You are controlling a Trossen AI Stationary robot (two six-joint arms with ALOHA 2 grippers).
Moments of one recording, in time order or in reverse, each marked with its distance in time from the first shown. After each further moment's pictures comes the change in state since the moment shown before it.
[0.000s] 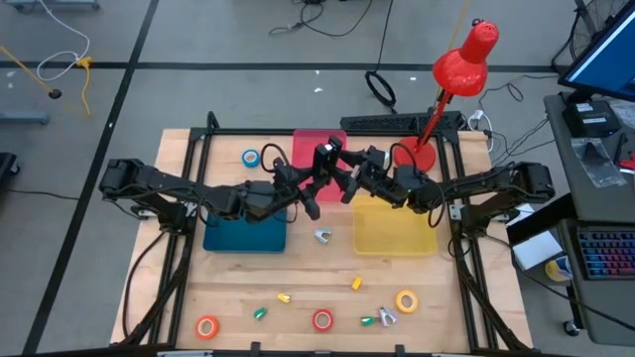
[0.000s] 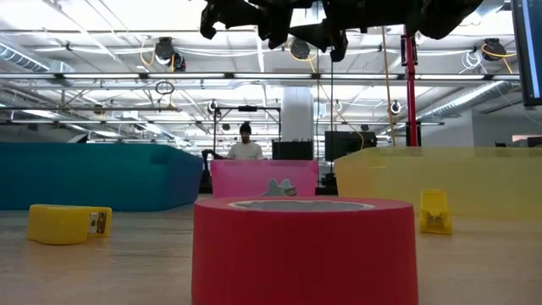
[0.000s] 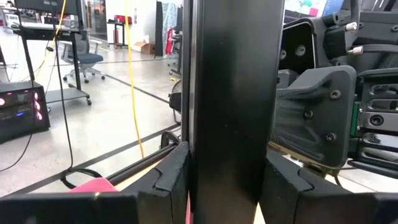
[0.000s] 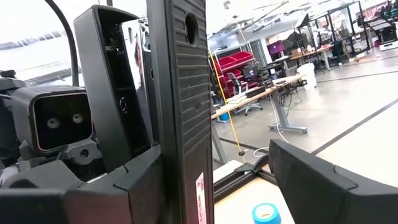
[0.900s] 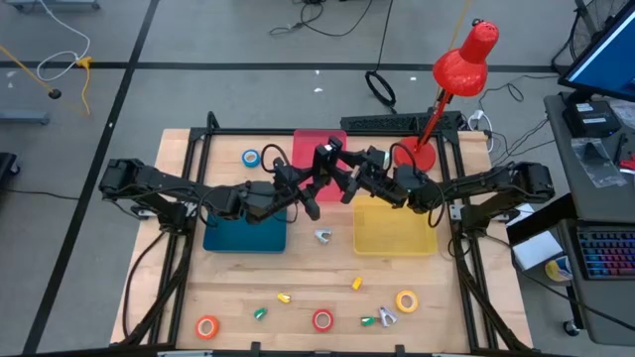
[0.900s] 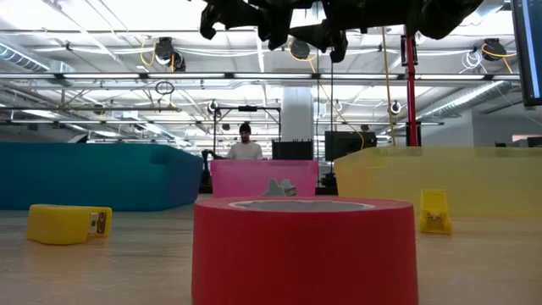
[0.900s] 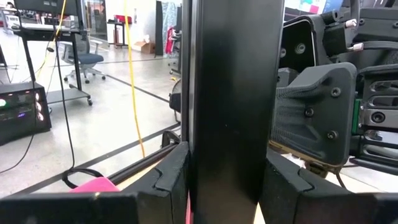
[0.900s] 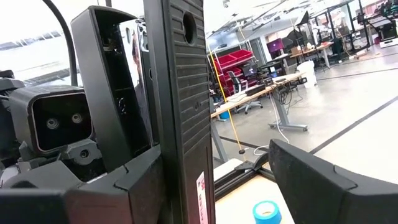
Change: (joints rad) left arm -0.001 0.002 -0.001 -0.033 0.006 -0.003; right arm 0.001 0.000 0.000 -0.002 -0.001 0.007
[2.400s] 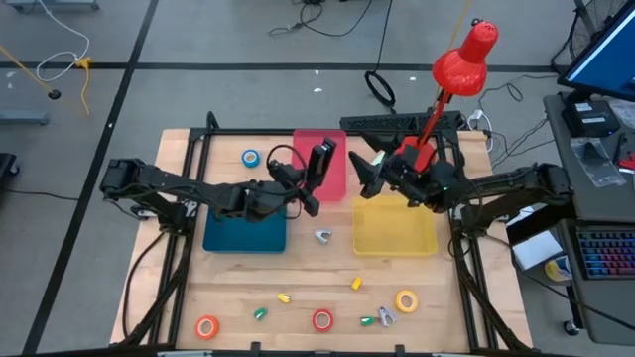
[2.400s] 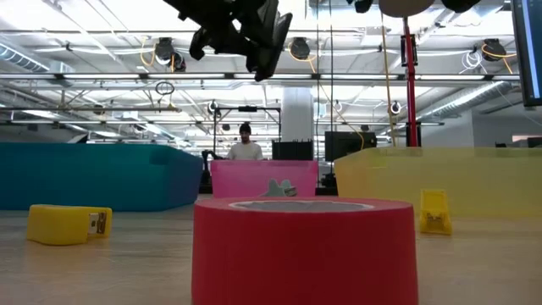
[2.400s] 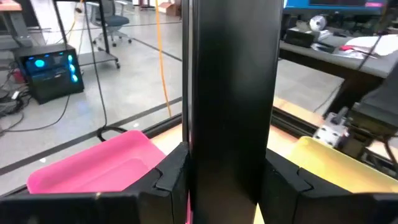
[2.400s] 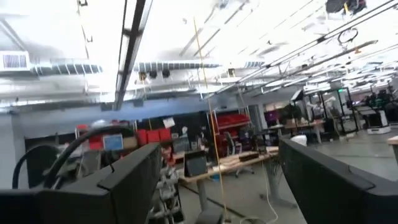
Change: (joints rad) left arm 0.011 0.003 -0.005 -0.150 -0.039 -0.127; right arm 0.023 -0.160 0.007 0.084 0.079 -0.322
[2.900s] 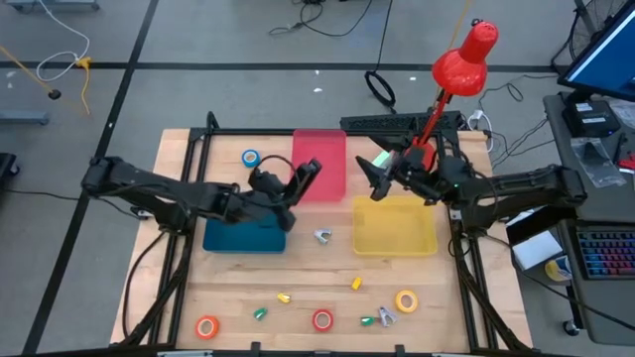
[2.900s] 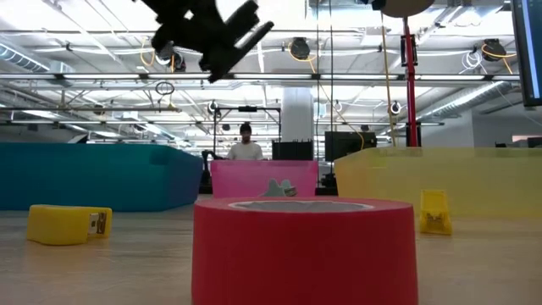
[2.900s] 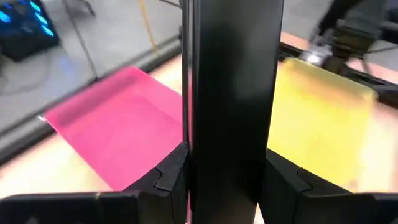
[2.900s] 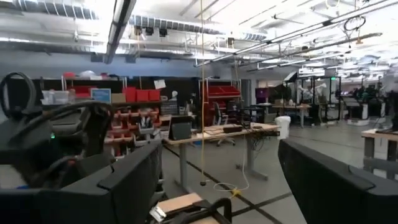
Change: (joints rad) left arm -0.084 -0.183 0.006 -0.547 0.124 -0.199; right arm 0.005 -0.171 -0.004 -0.352 0.008 -0.056
